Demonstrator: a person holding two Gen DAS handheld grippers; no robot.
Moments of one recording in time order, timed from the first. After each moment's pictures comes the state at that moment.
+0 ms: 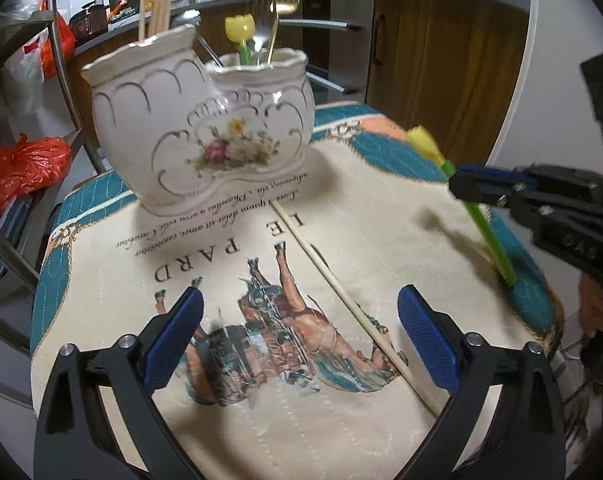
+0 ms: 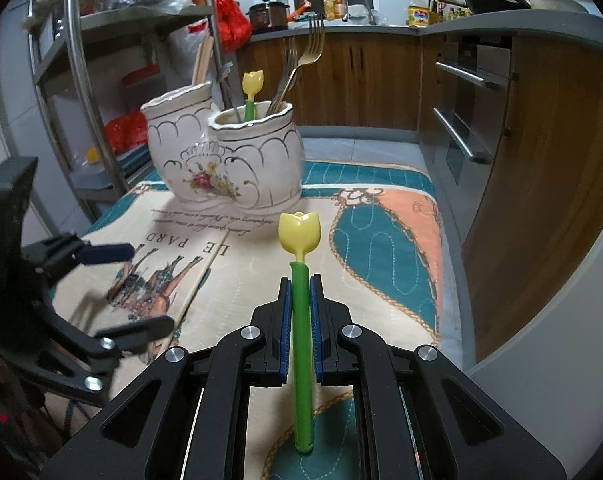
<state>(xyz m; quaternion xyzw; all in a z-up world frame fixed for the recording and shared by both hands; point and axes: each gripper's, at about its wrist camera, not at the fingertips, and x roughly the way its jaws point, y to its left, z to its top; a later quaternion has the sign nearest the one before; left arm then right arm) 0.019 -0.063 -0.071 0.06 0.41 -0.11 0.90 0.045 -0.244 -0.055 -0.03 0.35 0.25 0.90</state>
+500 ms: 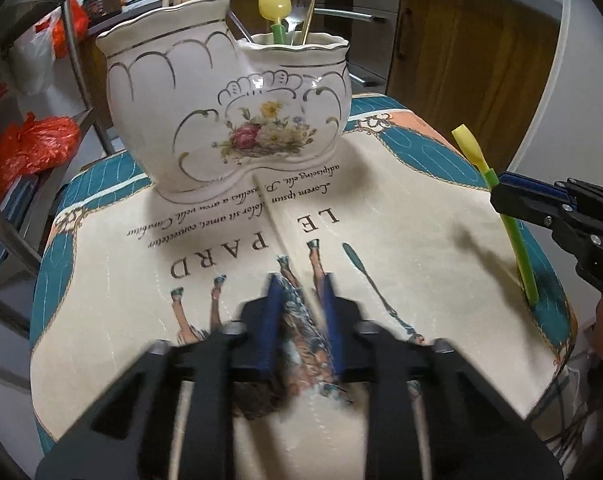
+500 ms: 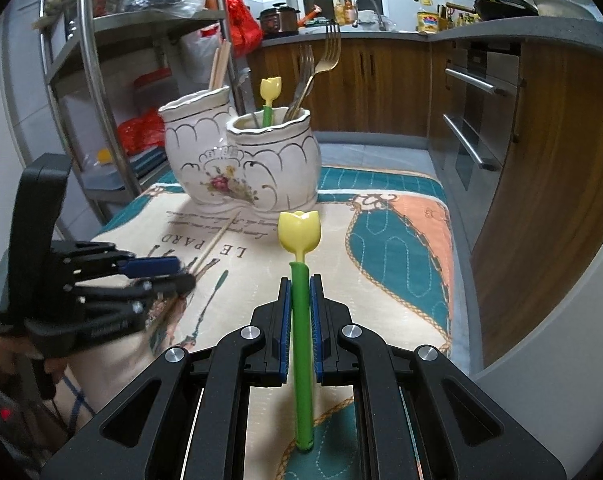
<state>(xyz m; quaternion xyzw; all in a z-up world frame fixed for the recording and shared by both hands) 0.034 -0.043 -0.075 0.05 0.43 -0.09 0.90 0.037 -0.236 -0.052 -0.03 0.34 0.26 0.90</state>
